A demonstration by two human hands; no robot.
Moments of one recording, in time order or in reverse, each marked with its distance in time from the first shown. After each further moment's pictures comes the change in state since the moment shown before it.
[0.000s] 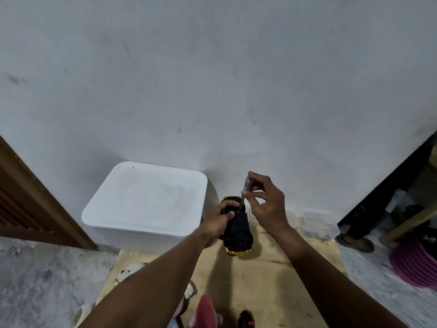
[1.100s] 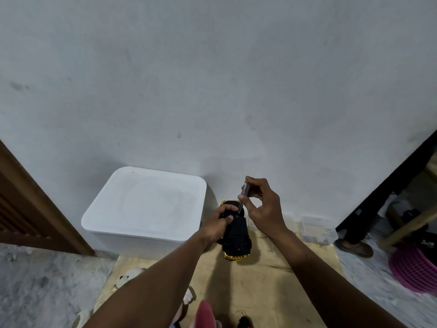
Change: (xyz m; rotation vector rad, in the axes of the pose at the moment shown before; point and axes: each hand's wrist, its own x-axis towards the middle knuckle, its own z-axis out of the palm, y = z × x) left_hand -0.006 0.007 0.000 0.009 0.014 -0.020; right_hand 0.003 -0.003 0.001 -0.008 -0.037 -0.021
